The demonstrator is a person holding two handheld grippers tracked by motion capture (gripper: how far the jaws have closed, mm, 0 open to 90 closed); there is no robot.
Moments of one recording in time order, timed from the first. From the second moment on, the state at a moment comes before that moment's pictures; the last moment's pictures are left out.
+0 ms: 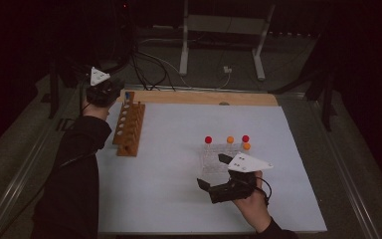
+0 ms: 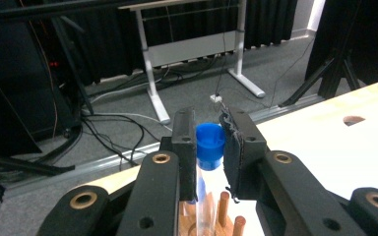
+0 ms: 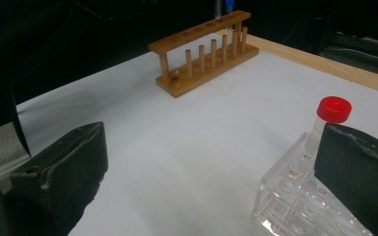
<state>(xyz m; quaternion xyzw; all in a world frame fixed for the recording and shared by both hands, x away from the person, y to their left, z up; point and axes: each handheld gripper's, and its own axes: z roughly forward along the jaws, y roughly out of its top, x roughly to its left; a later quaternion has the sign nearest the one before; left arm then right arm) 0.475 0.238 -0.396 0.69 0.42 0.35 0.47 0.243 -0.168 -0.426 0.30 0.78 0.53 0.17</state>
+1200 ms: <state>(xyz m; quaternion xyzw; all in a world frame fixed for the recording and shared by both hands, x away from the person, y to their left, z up) 0.485 0.235 -0.447 0.72 0.46 0.32 0.41 0.243 -0.169 -0.426 0.30 0.78 0.53 0.17</state>
